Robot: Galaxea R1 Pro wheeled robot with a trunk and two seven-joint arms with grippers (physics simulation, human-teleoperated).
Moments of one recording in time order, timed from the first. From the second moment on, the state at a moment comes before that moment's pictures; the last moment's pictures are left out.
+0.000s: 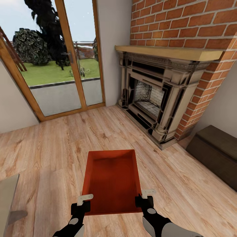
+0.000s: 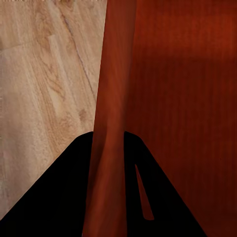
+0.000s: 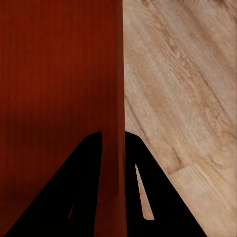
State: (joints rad) left arm -0.52 -0.09 0.00 -0.20 0.02 -0.34 0.22; right arm -0.63 0.15 0.30 -0.10 -0.20 -0.27 -0.20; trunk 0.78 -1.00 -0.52
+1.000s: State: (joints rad) left arm -0.52 -0.09 0.00 -0.20 0.02 -0.34 0.22; right arm -0.63 0.15 0.30 -0.10 -0.20 -0.27 -0.20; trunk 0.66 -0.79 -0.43
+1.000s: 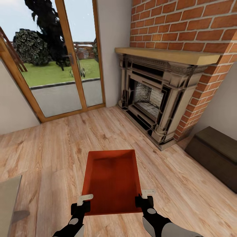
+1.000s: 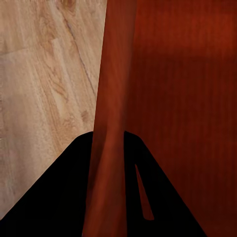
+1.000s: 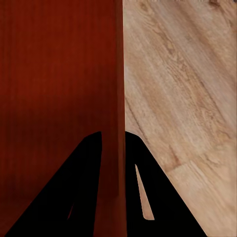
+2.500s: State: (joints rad) left arm -0.52 -0.09 0.00 -0.20 0.02 -0.35 0.23; right arm -0.63 0.16 0.30 -0.10 -0.20 -0.27 -0.20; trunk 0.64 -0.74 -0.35
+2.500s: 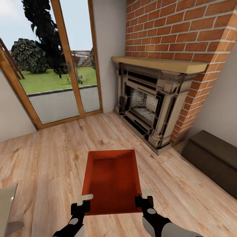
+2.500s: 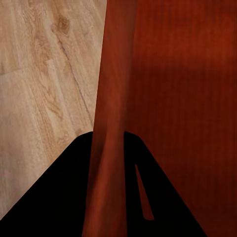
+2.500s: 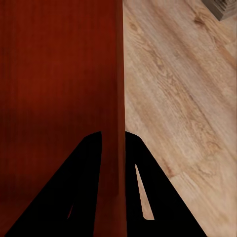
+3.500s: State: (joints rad) left arm -0.52 -0.09 0.00 -0.20 0.02 -0.35 0.23; right arm -0.63 0.16 0.30 -0.10 -0.21 -0.27 -0.20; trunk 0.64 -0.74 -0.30
